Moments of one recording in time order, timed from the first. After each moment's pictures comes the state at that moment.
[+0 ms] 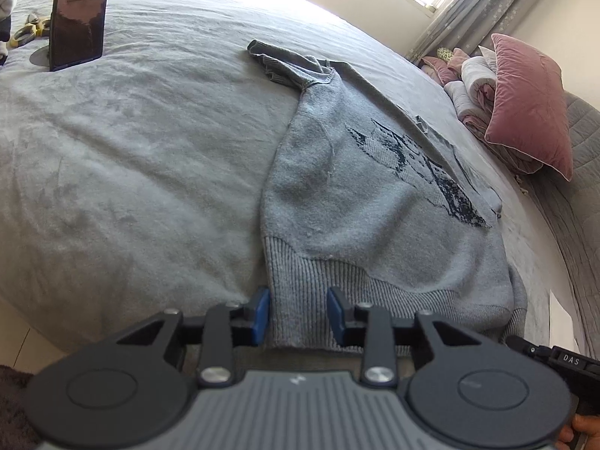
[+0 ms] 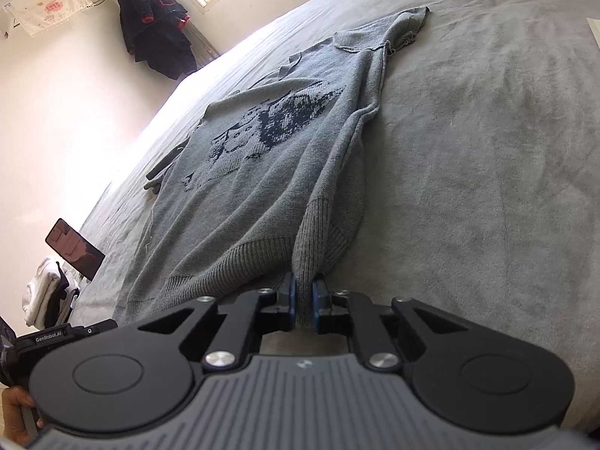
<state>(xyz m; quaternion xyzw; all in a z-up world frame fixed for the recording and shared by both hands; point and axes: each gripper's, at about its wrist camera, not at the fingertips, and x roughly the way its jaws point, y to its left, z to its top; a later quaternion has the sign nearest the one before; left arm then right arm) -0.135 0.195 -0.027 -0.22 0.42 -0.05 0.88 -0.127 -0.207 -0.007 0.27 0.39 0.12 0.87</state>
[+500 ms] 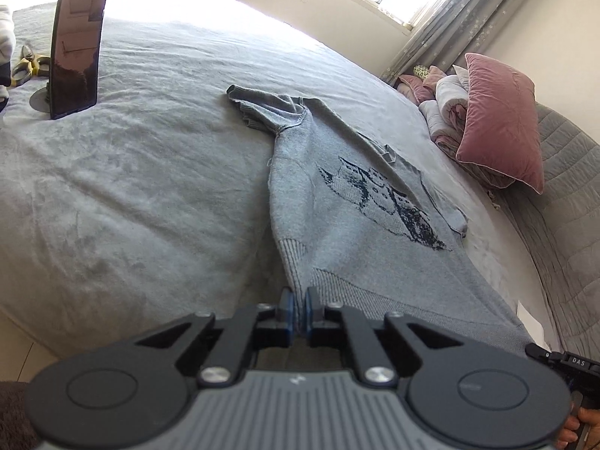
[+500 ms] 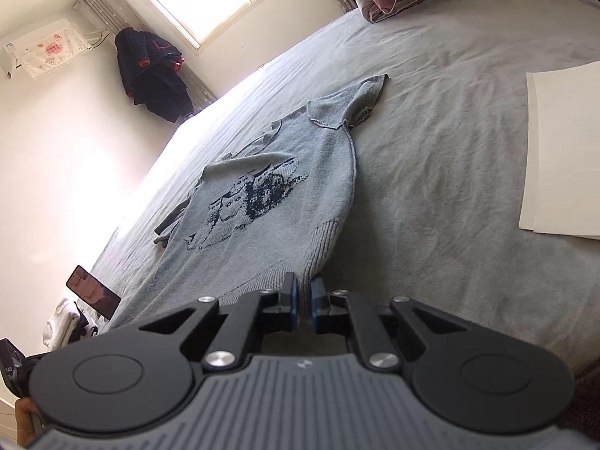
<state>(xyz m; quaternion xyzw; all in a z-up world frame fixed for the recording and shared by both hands) -0.154 0.202 0.023 -0.22 0.39 -0.06 0.89 -0.159 -0.275 0.045 0.29 0.35 0.09 0.89</state>
